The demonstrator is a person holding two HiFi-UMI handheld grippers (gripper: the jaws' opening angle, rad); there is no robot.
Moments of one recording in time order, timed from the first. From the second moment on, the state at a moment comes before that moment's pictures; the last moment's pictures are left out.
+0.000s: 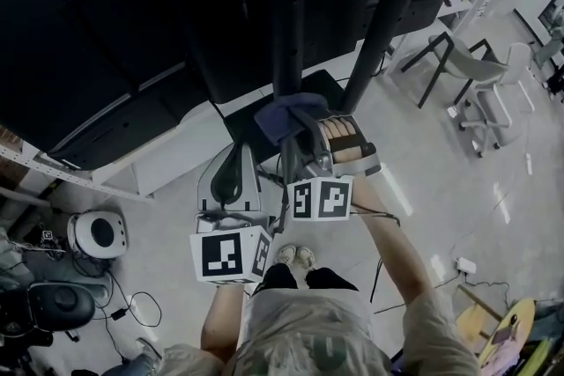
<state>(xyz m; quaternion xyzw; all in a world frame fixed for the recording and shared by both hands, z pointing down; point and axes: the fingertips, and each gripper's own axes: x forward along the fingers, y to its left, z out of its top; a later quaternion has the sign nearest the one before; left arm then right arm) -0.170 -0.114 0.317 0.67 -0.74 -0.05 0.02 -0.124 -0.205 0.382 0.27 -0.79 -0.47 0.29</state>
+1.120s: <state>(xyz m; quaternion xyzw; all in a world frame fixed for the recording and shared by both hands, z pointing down) -0.186 -0.120 0.345 0.66 -0.75 -0.04 0.03 -0.125 -0.199 0.531 0.20 -0.78 -0.45 0.37</state>
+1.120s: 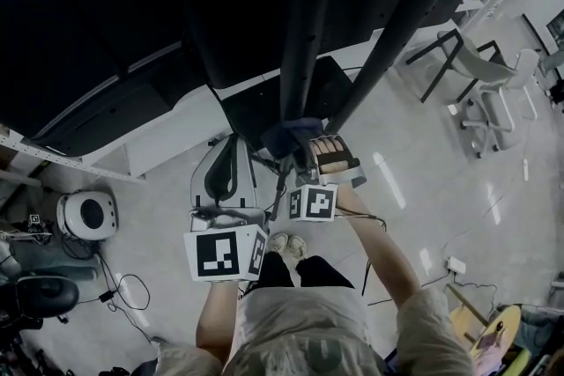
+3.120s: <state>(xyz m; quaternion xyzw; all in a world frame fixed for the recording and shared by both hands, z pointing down) -0.206 -0.110 0.410 0.64 -0.77 -0.03 0.07 -0.118 -0.194 0.514 0.21 -0.79 -0.44 0.36</state>
